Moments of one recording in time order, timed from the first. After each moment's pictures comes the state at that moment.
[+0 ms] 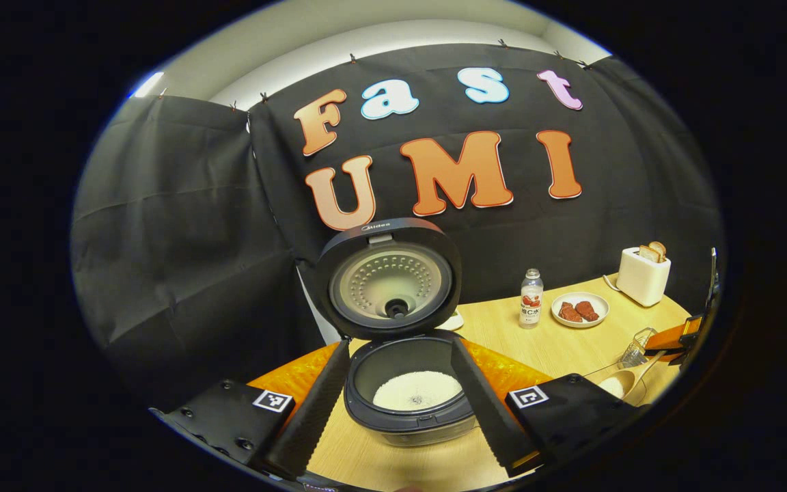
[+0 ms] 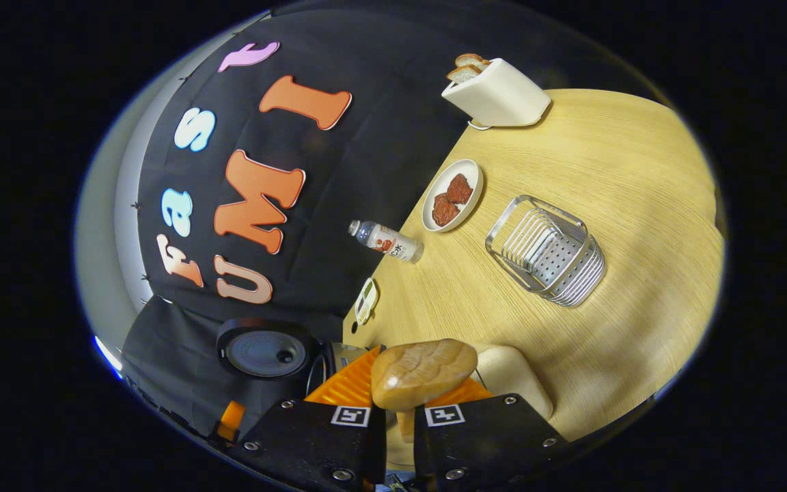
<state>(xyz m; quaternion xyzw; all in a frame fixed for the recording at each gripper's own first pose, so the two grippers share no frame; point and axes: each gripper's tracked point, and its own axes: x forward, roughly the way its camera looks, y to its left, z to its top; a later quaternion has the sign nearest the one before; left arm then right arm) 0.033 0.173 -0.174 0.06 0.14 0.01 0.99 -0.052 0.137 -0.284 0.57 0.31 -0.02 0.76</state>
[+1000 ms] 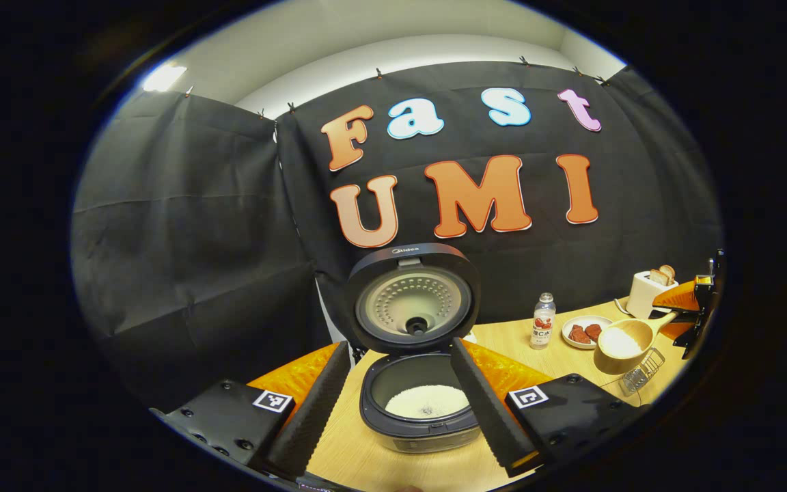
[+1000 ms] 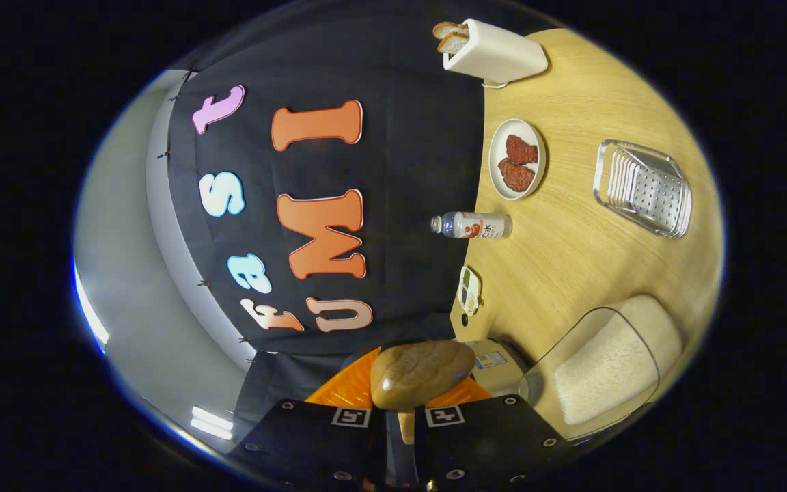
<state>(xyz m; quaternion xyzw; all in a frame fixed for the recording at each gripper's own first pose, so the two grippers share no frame) 0.020 0.206 -0.148 0.04 0.10 0.05 0.99 0.018 0.177 -0.180 0.73 0.24 0.07 0.63</state>
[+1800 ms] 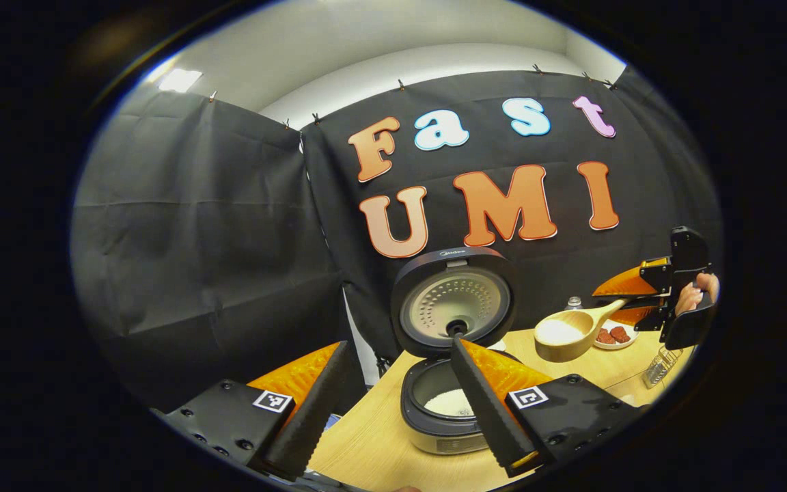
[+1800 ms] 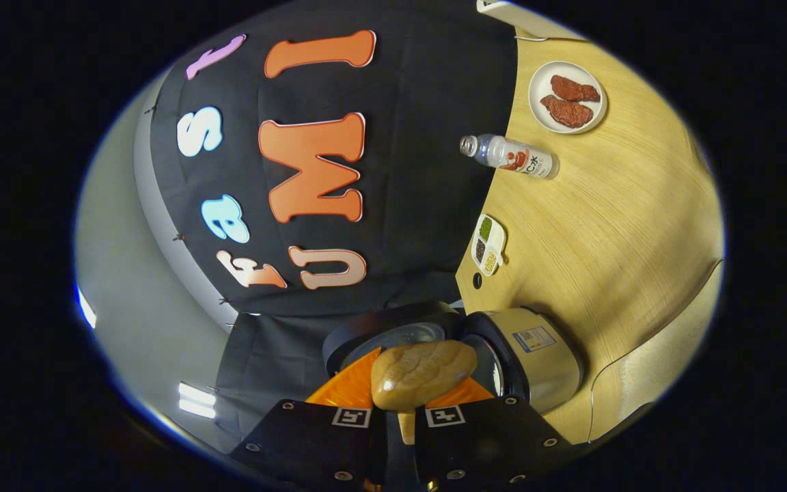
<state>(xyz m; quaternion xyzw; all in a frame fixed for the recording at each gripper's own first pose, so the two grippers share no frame) 0.003 0.262 -0.157 0.04 0.07 0.10 0.99 0.097 0.312 -0.178 0.69 0.32 0.14 0.64</state>
